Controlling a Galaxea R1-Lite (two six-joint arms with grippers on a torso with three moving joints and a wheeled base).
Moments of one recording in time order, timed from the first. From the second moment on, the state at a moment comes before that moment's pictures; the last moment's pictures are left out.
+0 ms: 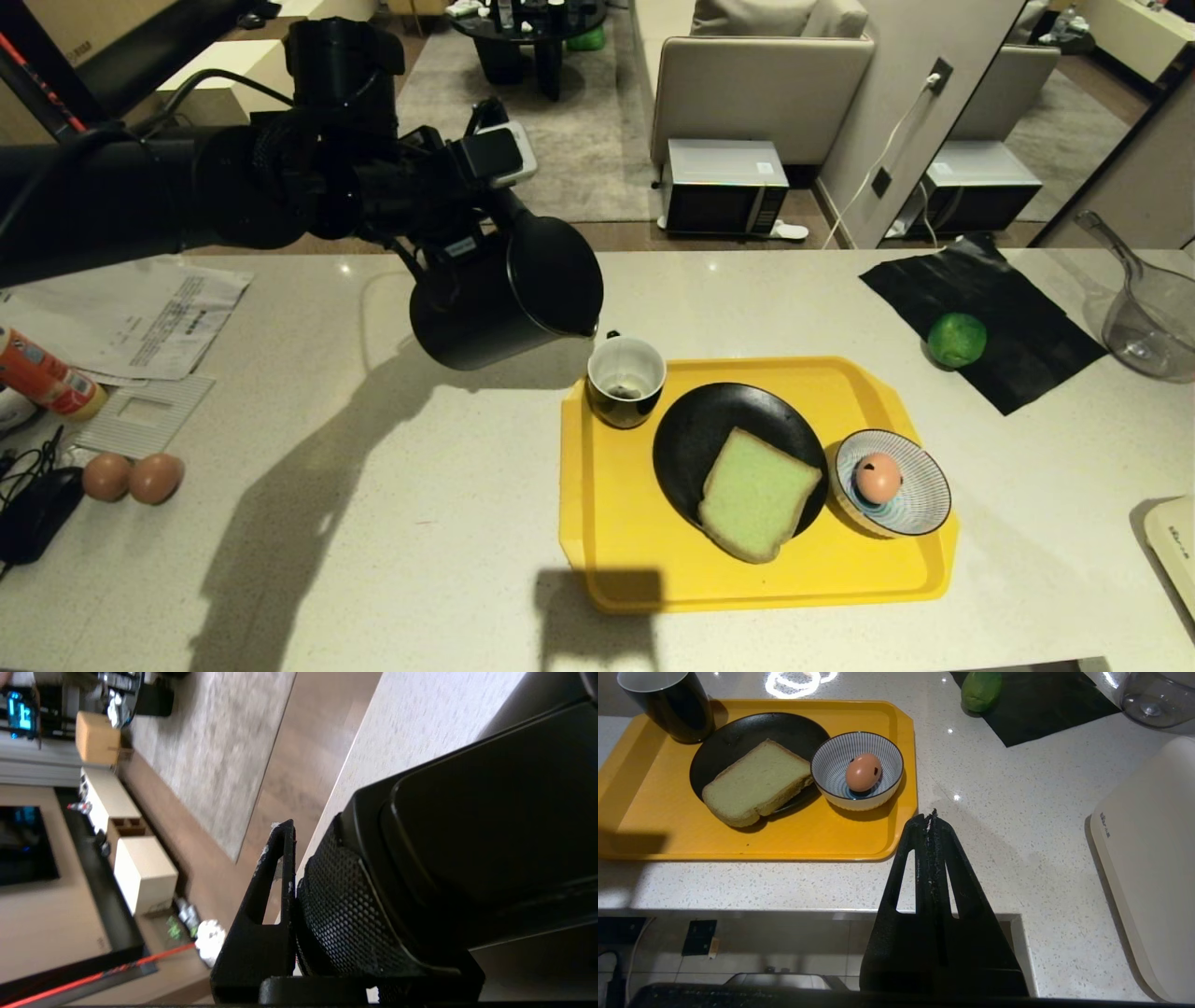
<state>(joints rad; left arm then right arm) -0.40 1.99 -1.95 0.12 0.14 1.12 0.00 0.00 0.00 -0.07 -0.02 0.03</state>
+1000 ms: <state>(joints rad) -0.42 2.00 -1.95 0.14 0.21 1.16 0.00 0.00 0.00 -0.07 -0.01 0.01</state>
